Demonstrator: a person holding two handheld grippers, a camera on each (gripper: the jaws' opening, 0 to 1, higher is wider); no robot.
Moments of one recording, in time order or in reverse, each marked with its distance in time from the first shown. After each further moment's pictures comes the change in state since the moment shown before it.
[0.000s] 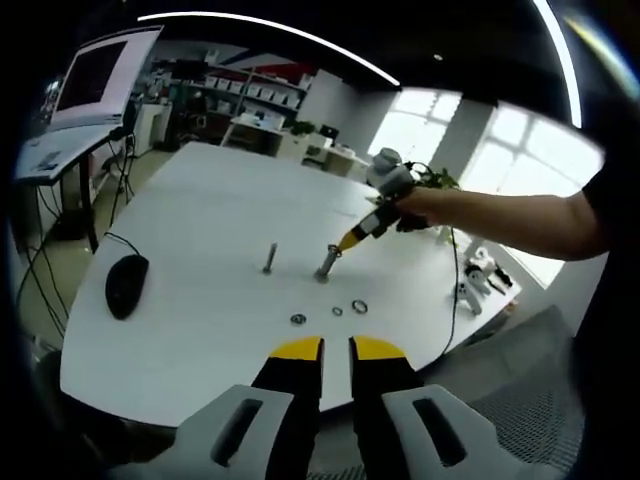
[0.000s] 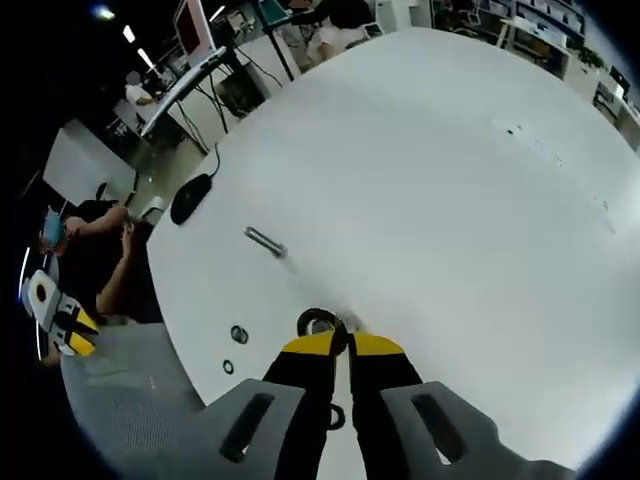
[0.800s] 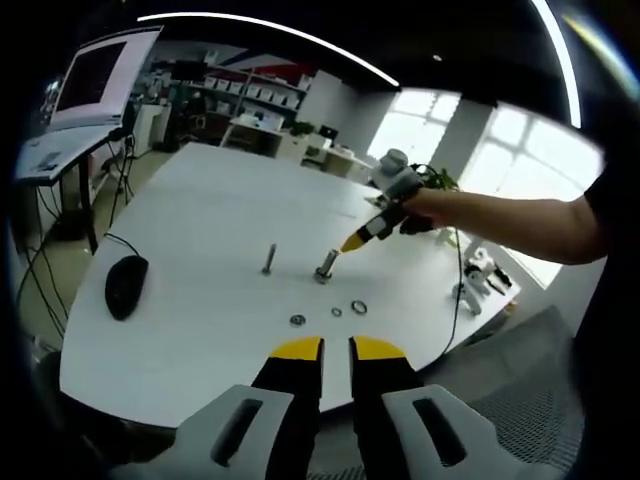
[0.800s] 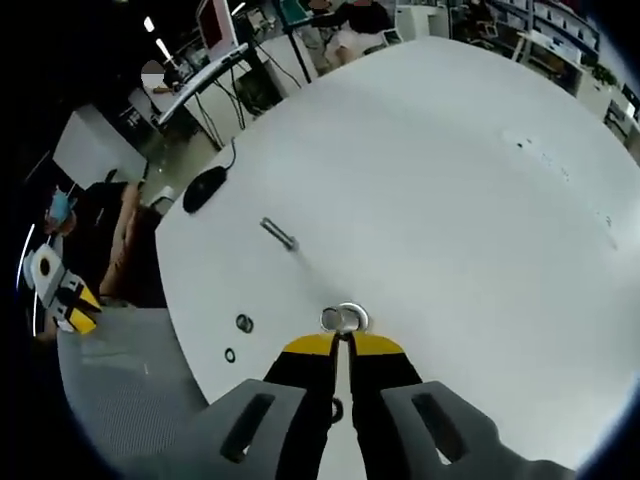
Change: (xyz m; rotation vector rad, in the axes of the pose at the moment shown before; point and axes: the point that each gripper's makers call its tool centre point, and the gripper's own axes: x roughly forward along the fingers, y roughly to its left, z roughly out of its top) left arm 0.000 0.000 0.001 0.001 -0.003 -0.004; right arm -0.008 0.003 -0.007 -0.060 -0.023 0.025
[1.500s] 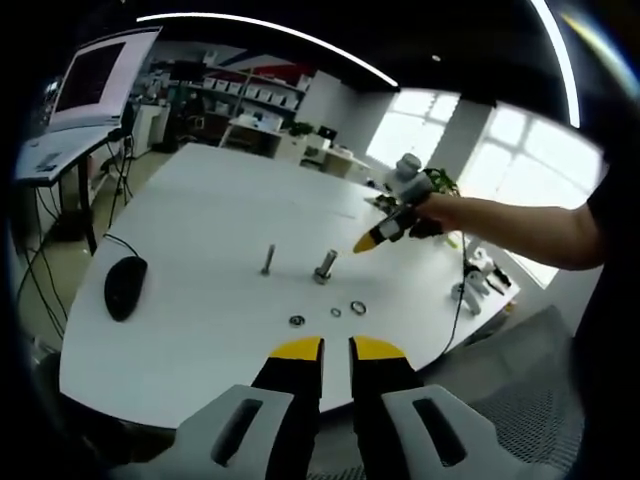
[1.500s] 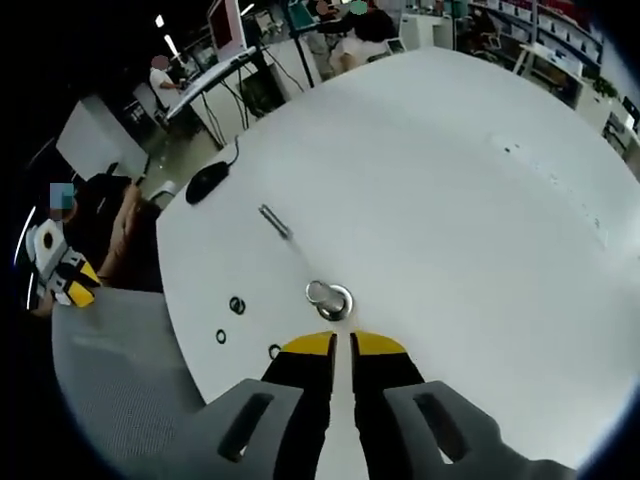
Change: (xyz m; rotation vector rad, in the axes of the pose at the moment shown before) left arm 0.000 -0.001 0.000 0.003 -0.001 -0.004; right arm -0.017 -0.012 -0.016 -0.045 -0.031 -0.019
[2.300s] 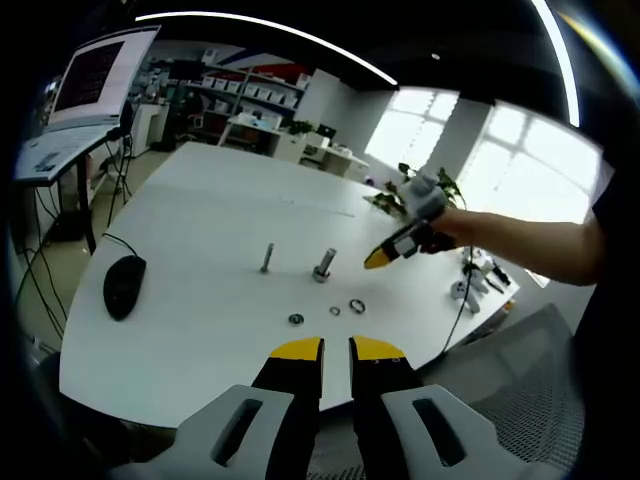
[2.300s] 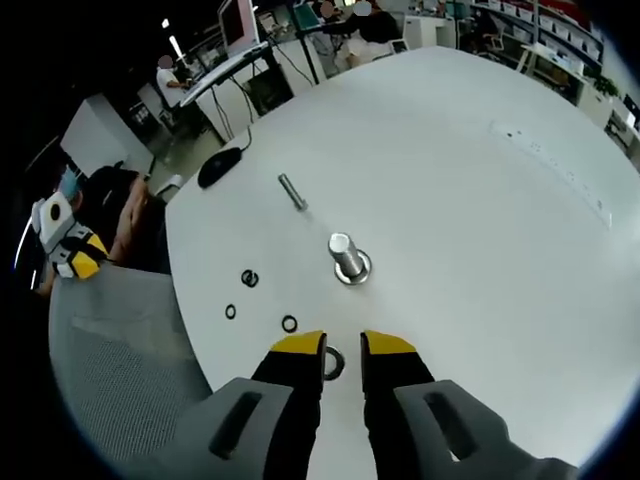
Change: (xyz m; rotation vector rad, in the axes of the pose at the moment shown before) left arm 0.000 -0.001 -0.001 0.001 0.007 -0.003; right arm -0.001 0.019 -0.037 0.002 -0.010 0.025
